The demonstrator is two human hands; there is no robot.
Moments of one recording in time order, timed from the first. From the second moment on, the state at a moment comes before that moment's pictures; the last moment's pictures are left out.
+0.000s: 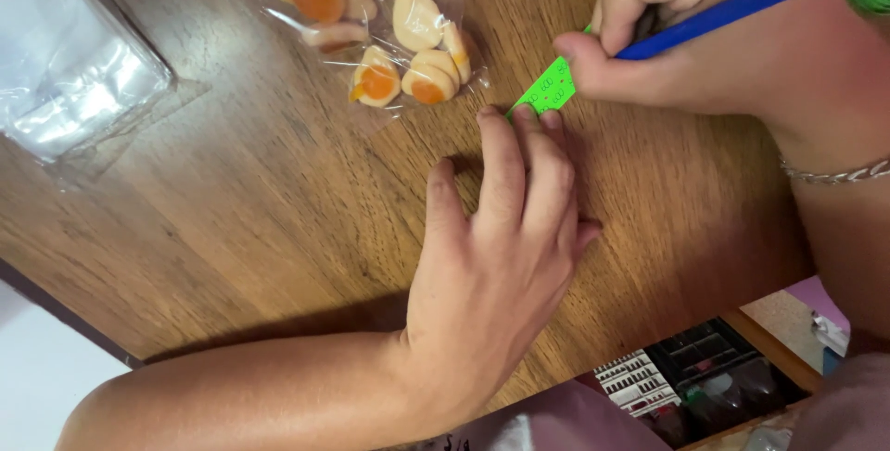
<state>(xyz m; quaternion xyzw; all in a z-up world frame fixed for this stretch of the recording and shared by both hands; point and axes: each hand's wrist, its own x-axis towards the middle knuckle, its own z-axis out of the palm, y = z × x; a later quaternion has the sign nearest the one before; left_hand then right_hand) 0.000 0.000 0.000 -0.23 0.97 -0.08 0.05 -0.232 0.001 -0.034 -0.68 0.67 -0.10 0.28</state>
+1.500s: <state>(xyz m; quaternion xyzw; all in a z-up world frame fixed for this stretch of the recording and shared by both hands) -0.002 -0.006 -0.003 -0.24 0.97 -0.01 -0.07 -0.222 -0.007 -0.016 -0.68 0.54 -0.41 0.27</state>
